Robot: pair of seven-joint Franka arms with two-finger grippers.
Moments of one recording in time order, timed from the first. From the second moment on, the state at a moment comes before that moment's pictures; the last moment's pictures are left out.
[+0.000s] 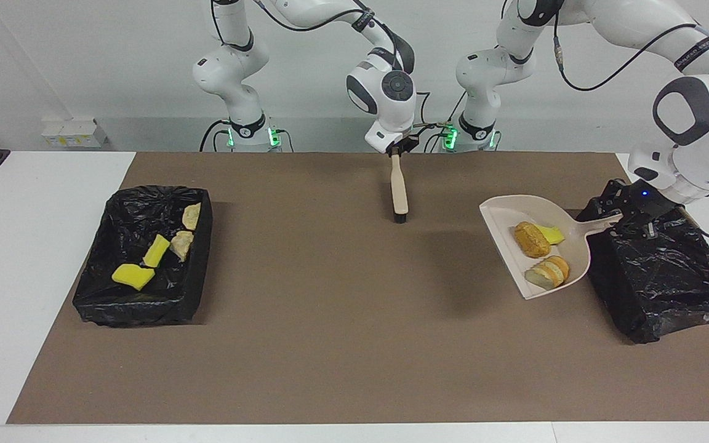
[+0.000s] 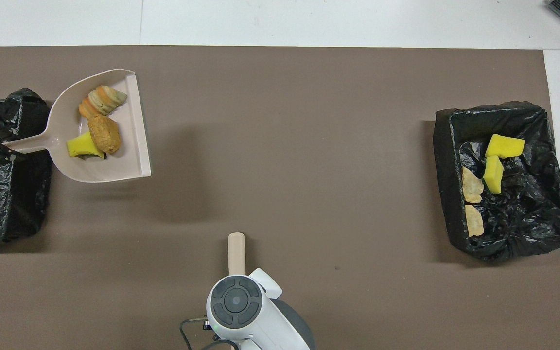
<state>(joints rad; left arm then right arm) 0.22 0.29 -0.09 -1.44 -0.10 1.58 1.53 0.85 0.17 0.11 -2.07 0.36 2.08 0.76</state>
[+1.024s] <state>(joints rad) 0.50 0.35 -0.08 -1.34 0.06 1.66 1.81 0.73 0.12 0.10 -1.91 0.22 1.97 0.76</state>
